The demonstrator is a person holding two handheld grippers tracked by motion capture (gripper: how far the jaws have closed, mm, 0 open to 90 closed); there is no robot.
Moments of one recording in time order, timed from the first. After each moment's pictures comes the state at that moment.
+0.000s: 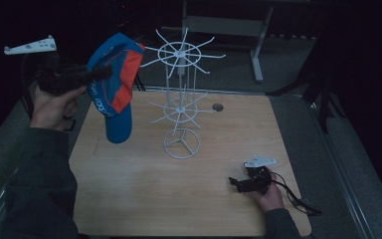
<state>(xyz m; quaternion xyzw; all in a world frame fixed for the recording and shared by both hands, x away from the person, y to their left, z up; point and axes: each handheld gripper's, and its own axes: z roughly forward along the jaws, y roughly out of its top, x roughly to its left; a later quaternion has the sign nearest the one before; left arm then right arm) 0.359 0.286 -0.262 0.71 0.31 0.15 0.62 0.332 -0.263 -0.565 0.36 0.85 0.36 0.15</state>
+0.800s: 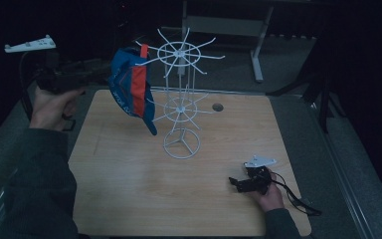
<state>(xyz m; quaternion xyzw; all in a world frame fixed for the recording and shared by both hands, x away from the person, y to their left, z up) 0.360 0.289 -0.262 0.69 0.34 0.16 0.61 0.332 -0.263 -0.565 0.36 0.85 0.36 0.15</state>
